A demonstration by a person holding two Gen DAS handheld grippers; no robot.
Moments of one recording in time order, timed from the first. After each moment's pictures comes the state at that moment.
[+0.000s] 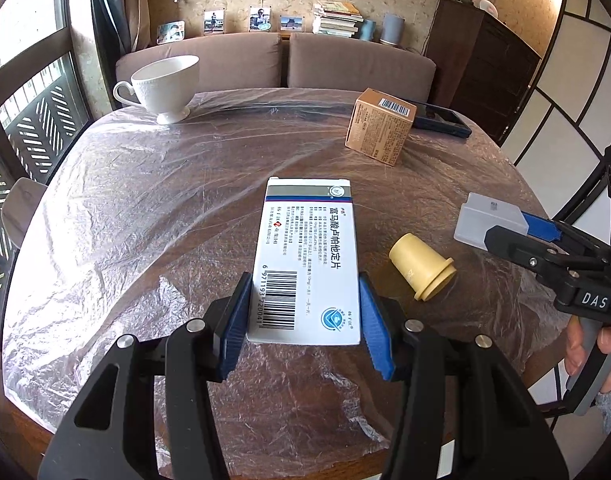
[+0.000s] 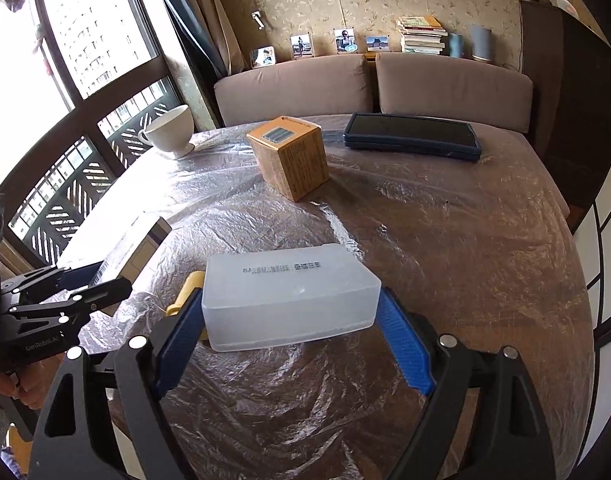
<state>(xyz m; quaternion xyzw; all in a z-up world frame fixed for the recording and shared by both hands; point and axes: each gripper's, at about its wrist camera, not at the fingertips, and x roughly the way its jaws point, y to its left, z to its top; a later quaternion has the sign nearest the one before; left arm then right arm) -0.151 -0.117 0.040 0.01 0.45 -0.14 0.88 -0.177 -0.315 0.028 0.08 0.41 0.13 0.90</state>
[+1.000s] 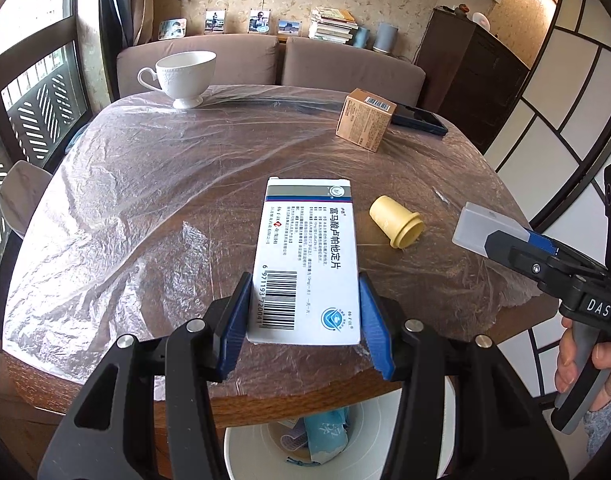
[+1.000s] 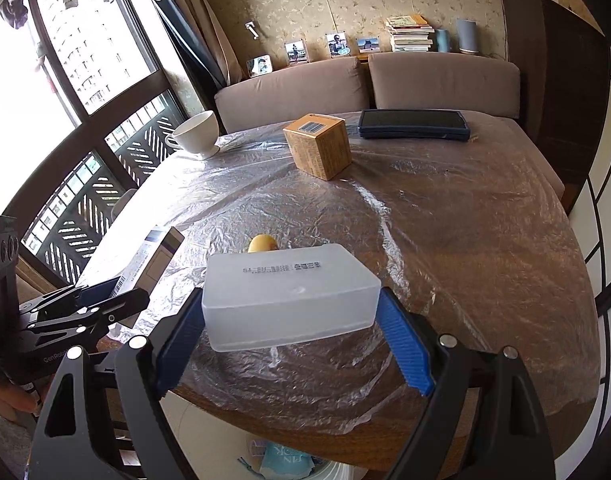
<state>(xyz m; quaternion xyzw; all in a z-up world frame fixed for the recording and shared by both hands) -0.200 -0.089 0.052 -0.02 0.45 -0.16 0.88 -0.239 -0.289 0.045 0.11 0.41 0.12 0.90</state>
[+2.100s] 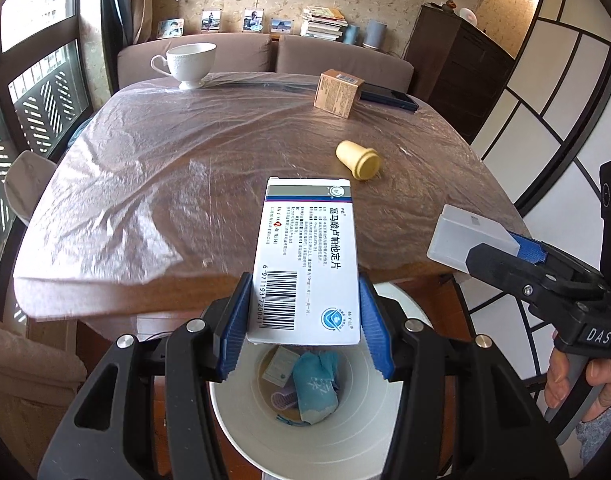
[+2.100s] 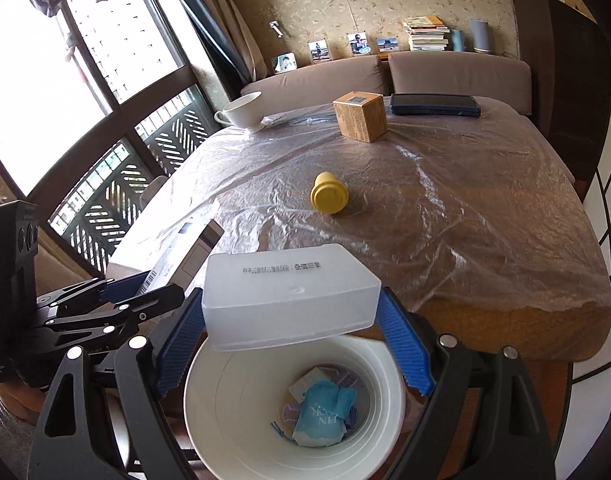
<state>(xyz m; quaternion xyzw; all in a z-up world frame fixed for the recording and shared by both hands) -0.281 -0.094 0.055 -0.02 0.45 -0.17 0.88 -0.337 -0.261 0.048 0.11 0.41 0.16 0.89</state>
